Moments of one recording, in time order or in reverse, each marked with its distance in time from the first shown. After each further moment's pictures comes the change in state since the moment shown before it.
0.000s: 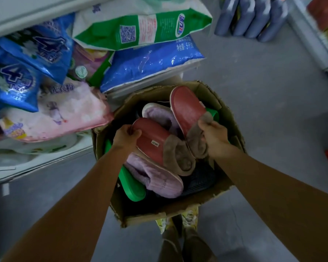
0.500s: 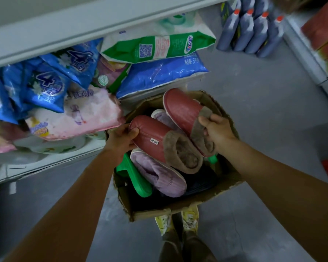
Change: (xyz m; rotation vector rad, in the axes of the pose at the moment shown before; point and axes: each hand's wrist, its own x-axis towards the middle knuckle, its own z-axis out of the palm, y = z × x) left_hand -0.039 0.008 -0.059 -0.518 -0.175 0.008; right_hand -0.050 -0.045 -0.002 -0.114 -0.127 -0.198
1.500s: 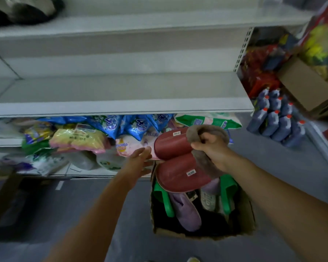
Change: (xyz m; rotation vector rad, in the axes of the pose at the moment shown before) left_hand -0.221 0.100 -0.078 -0.287 0.190 0.114; right_hand -0.184 -0.148 0.045 -0.306 -0.526 -0.448
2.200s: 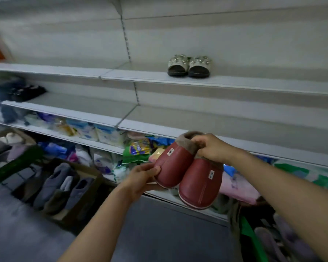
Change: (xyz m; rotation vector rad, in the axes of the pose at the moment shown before) left_hand -0.122 0.058 -0.373 -0.225 0.035 0.164; right_hand -0.060 -0.211 0.358 -0.548 -0.464 -0.525
